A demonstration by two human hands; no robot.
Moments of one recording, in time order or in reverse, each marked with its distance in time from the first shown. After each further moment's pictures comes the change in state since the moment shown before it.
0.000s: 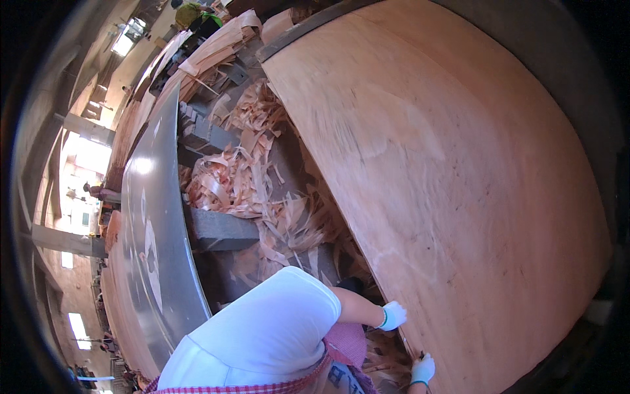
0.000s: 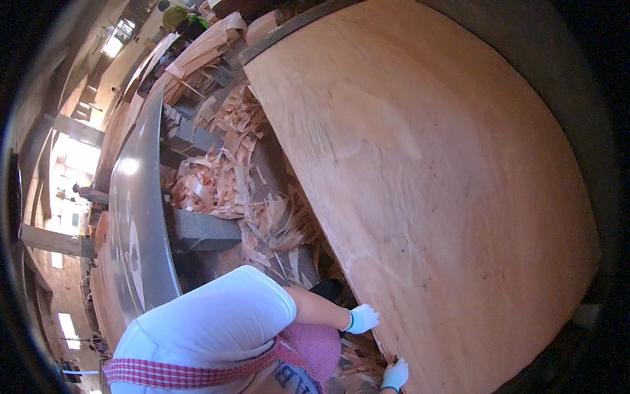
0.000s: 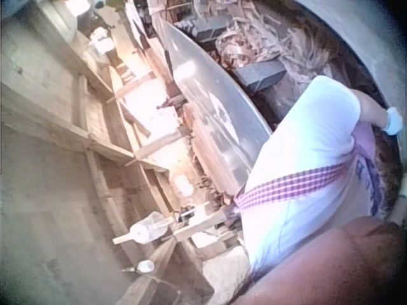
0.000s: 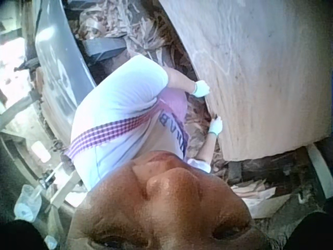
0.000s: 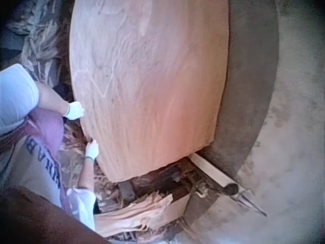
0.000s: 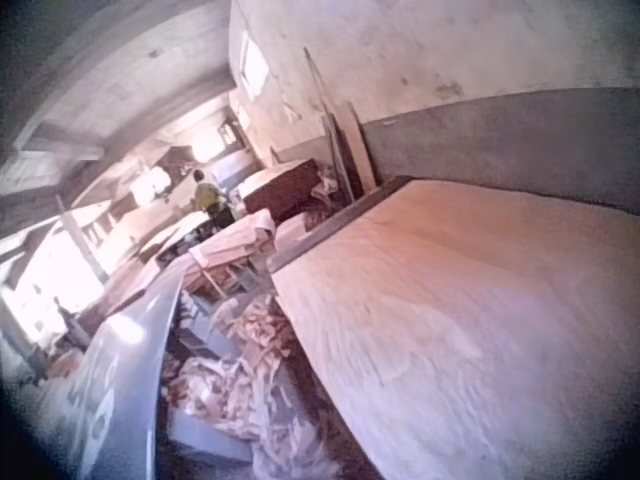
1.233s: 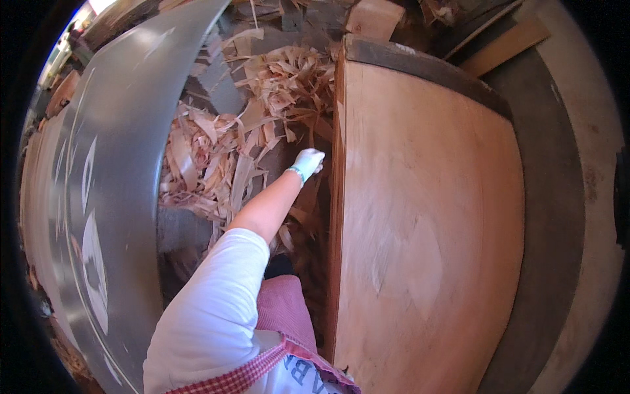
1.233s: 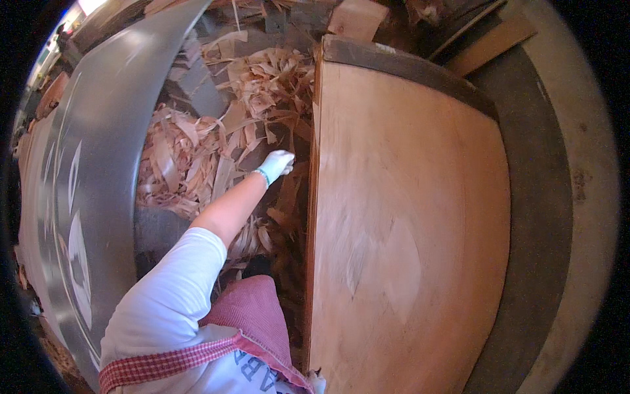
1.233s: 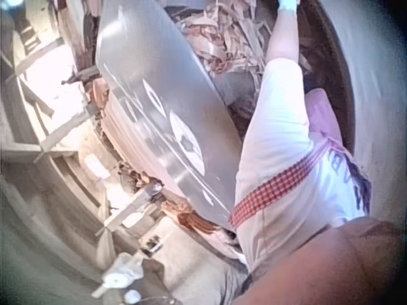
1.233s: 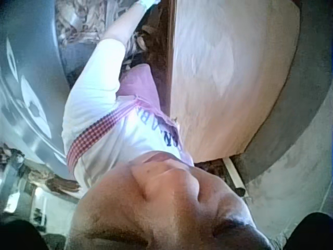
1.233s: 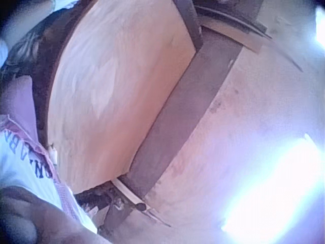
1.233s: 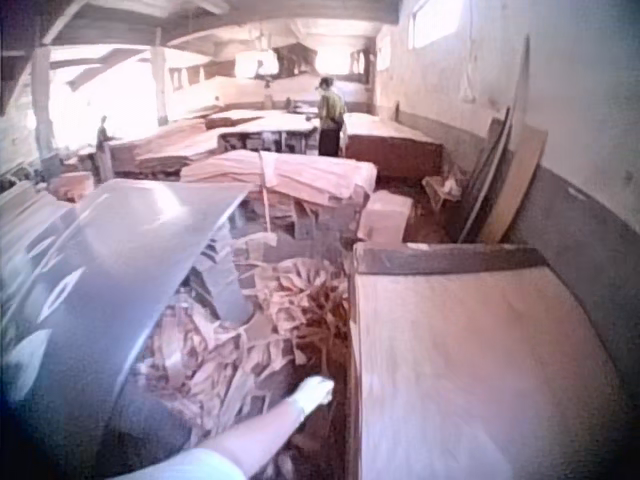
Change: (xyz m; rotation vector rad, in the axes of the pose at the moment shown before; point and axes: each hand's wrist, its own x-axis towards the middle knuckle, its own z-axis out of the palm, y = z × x) left_hand -0.464 -0.807 -0.197 -1.849 1.623 -0.614; right_hand 0.077 -0.474 -0.123 0.295 -0.303 0.084
